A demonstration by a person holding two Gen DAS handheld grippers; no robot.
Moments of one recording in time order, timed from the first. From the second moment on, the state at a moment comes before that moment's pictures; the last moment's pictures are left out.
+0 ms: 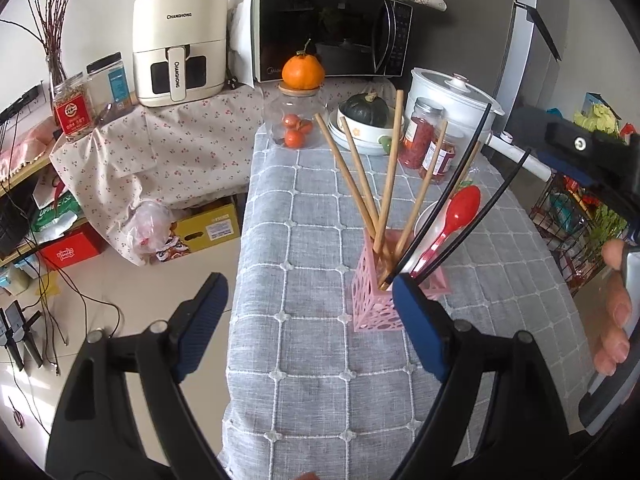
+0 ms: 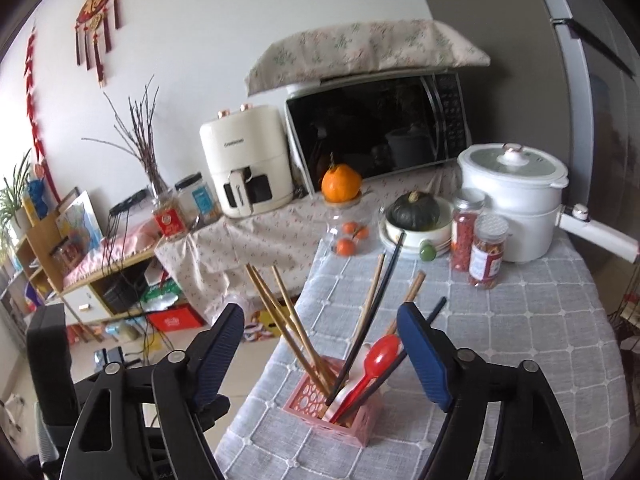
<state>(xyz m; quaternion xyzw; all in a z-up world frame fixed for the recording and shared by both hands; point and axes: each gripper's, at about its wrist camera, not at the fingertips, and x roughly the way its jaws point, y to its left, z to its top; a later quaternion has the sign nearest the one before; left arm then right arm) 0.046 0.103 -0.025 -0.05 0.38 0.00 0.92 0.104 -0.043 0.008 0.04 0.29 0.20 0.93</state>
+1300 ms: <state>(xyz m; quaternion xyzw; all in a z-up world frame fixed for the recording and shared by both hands) -0.032 0.011 0.033 -0.02 0.31 0.00 0.95 -0.017 -0.164 0.043 -0.02 0.29 -0.05 0.96</state>
